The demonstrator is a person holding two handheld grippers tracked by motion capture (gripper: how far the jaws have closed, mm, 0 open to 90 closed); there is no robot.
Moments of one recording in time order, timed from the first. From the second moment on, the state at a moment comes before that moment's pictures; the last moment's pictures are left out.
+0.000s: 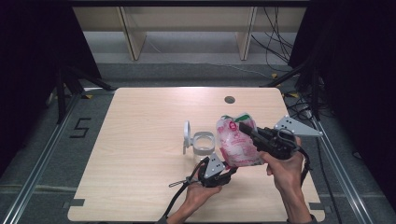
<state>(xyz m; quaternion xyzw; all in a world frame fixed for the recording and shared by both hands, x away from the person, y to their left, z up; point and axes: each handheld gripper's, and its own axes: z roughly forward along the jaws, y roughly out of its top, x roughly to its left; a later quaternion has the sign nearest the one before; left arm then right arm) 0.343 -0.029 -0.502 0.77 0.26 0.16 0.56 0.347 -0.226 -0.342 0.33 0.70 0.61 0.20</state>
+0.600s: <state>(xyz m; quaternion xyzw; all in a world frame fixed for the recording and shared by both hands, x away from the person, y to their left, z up) 0.339 -0.041 -0.513 0.73 0.32 0.14 0.59 0.371 -0.199 -0.345 0.34 0.71 0.59 0.20</state>
